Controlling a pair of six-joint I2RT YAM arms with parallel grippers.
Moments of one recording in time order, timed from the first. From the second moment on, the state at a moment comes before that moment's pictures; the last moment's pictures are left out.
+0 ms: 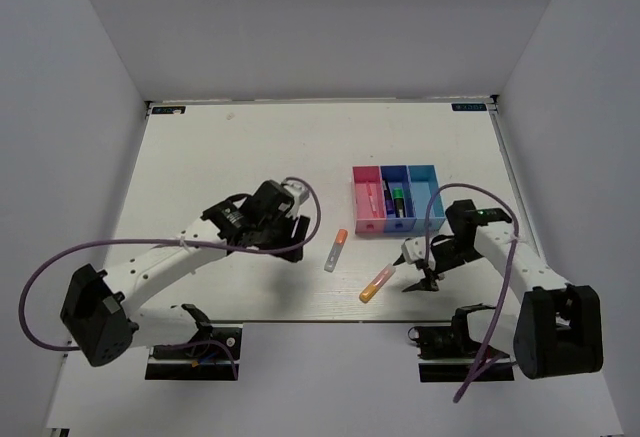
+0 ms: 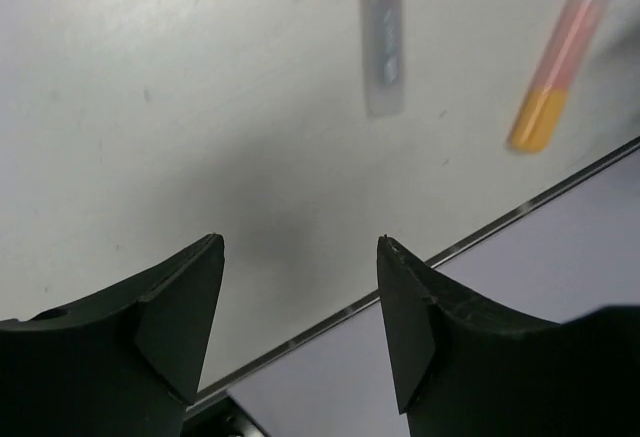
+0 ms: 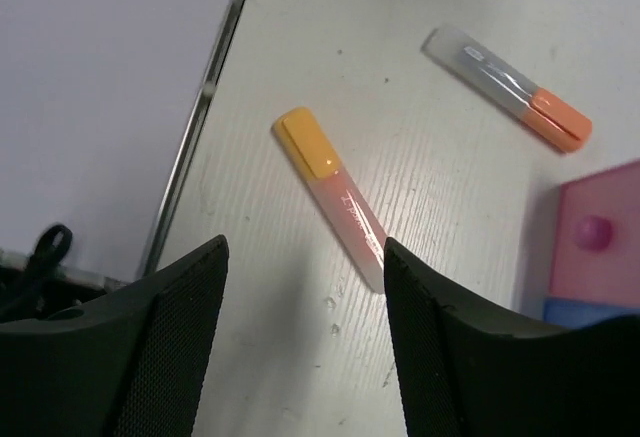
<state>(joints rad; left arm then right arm) -0.80 1.26 1.01 -0.71 0.04 -0.36 0.11 1.16 0.66 -1.23 -1.08 -1.87</state>
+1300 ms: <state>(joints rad) -0.74 0.98 0.73 -0.73 -0.02 -0.27 0.58 1.51 0.76 -0.85 -0.59 -1.65</state>
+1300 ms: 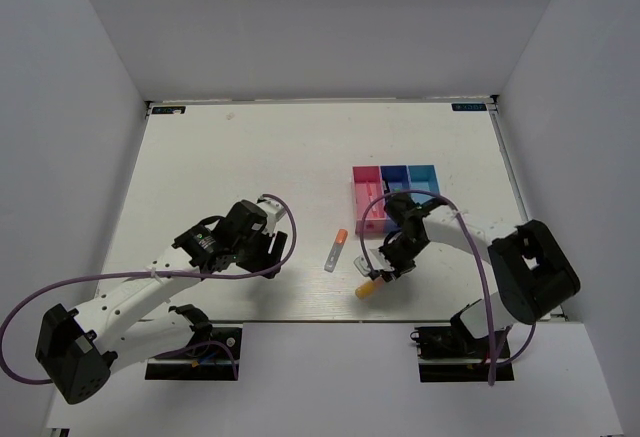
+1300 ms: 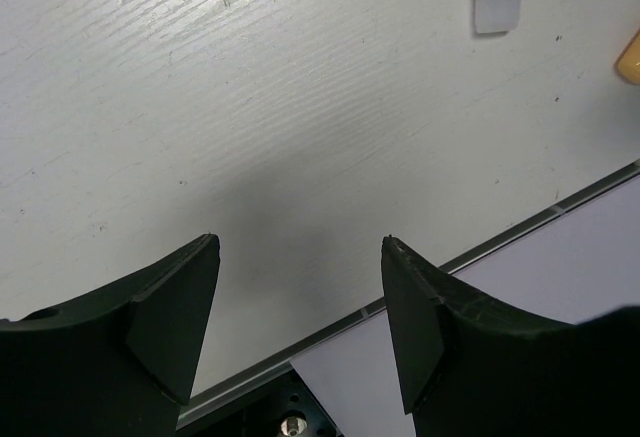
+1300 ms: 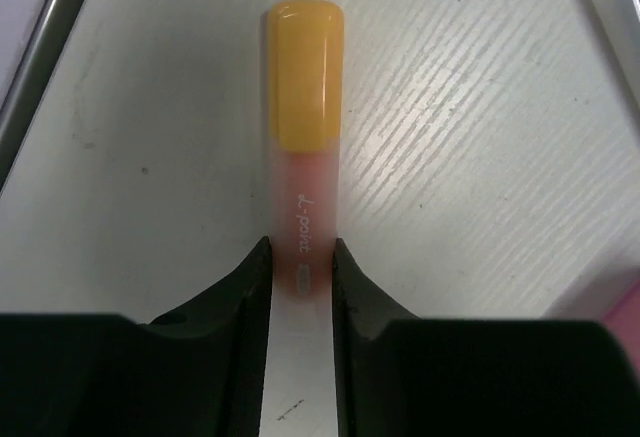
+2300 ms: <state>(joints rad) -0.74 1.03 0.70 -0.63 0.14 -0.25 0.58 0.96 0.69 -0.56 -0.25 -0.68</state>
